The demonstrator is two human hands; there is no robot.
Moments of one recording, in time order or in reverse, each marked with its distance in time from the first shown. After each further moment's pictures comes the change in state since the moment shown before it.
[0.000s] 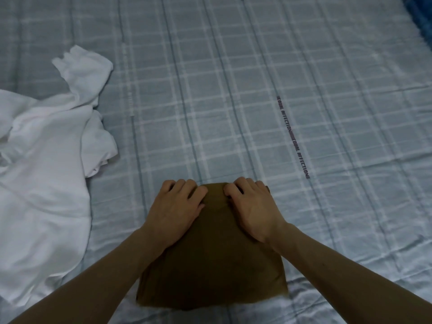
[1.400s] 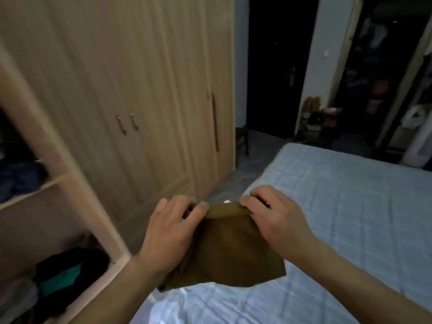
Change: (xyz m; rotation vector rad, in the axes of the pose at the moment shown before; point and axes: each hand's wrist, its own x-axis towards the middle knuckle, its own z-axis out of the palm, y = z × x) left_hand -0.338 0.151 -0.587 0.668 0.624 -0.590; right_hand -0.109 -0.417 -0.443 0.160 0.711 -1.098
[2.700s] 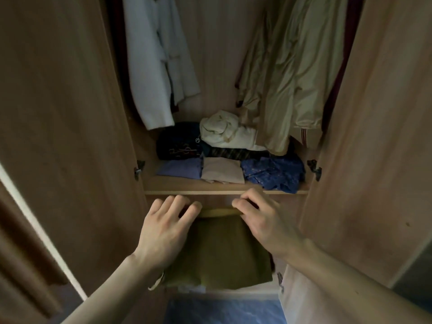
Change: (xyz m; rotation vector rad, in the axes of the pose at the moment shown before) left_hand -0.388 -0.386 -0.324 0.789 -0.207 -0.643; right_hand 0.325 -0.558 0.317 0.738 -0.034 -0.731
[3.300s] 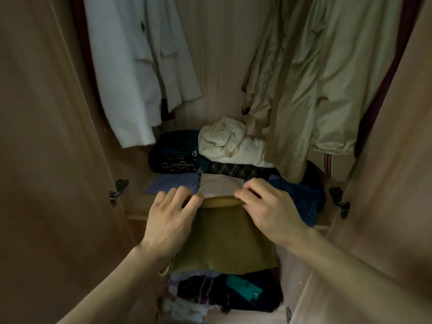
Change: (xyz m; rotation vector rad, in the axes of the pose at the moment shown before) left_hand 0.129 -0.040 0.141 0.044 0.088 -0.081; right_hand 0.088 0.172 0.066 -0.006 0.081 -0.072
